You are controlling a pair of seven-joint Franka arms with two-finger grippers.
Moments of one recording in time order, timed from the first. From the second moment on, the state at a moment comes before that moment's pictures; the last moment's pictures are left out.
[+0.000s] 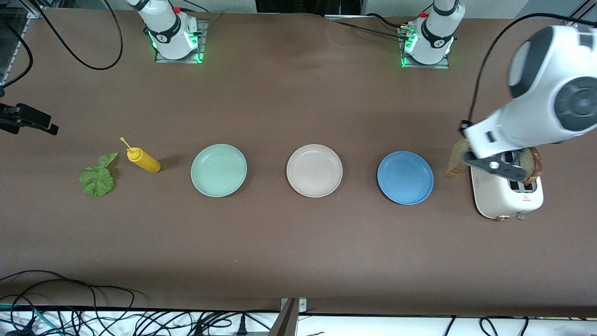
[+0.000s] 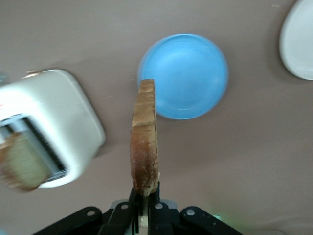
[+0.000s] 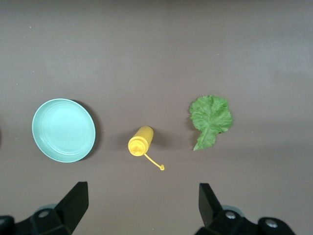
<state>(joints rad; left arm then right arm) -0.13 0.33 -0.12 -1.40 0.06 1.40 0.13 -0.02 0.14 -0.12 -1.47 0.05 1.58 -0.10</state>
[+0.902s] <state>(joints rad) -0.24 0.62 -0.12 -1.40 -0.67 1.65 0.04 -0.03 0.25 -0.19 -1.47 -0.03 1.59 -0.19</state>
